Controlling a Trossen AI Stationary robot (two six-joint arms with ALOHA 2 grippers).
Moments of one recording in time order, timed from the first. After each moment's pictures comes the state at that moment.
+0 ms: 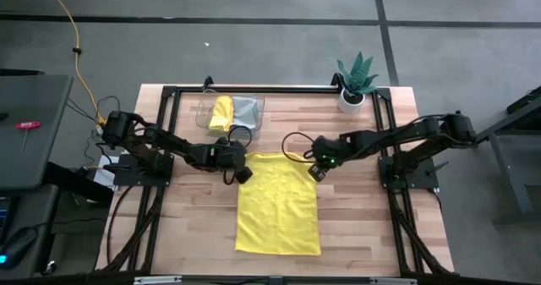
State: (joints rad) left arm 0.07 1.64 0.61 -0.01 -0.44 -0.60; right arm 0.00 1.40 0.80 -0.53 0.07 0.73
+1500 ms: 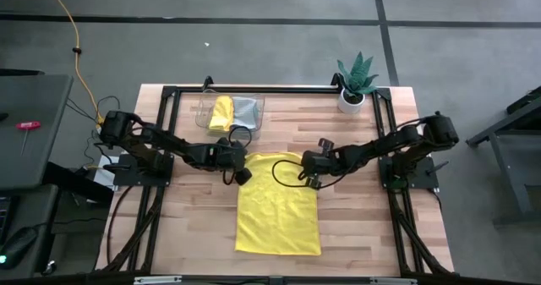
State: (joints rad) left arm 0.07 1.62 0.61 -0.01 -0.39 -0.57; right arm 0.13 1.59 0.80 -0.36 0.40 0.30
